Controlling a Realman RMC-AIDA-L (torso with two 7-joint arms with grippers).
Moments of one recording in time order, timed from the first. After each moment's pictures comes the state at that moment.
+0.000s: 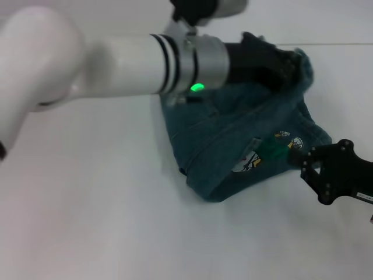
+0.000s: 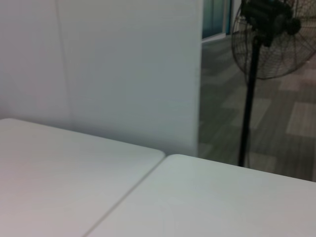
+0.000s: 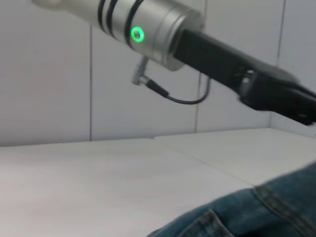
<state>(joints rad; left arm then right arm) -0.73 -2.18 1.67 1.05 1.85 0.68 -2.00 0.30 2.09 -0.76 -0.56 -1.72 -1.54 0.82</state>
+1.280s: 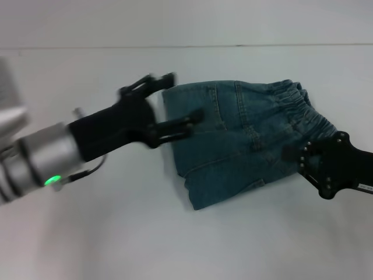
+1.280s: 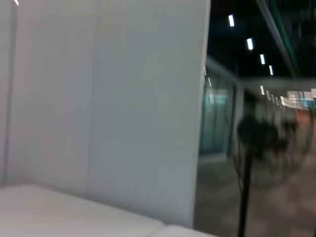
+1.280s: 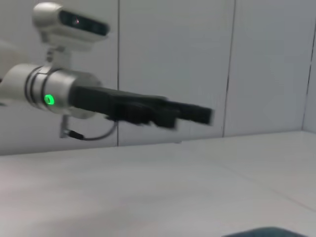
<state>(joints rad) -0.31 -2.17 1.23 0.80 1.30 1.32 -1.15 0.36 2.05 -0.76 -0.57 -1.78 -1.60 0.91</state>
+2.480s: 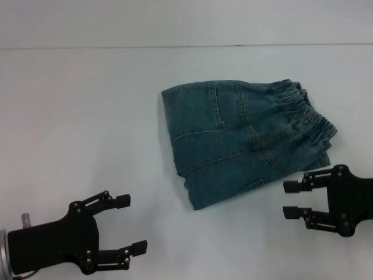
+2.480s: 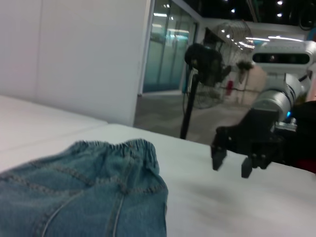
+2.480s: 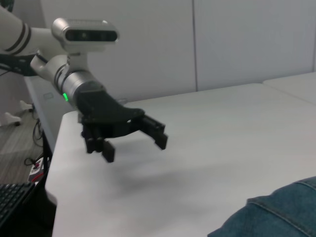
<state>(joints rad) -0.27 -2.13 0.67 0.60 2.00 1.74 -0.99 0.41 2.01 -0.73 -0.65 -2.05 -1.76 1.10</state>
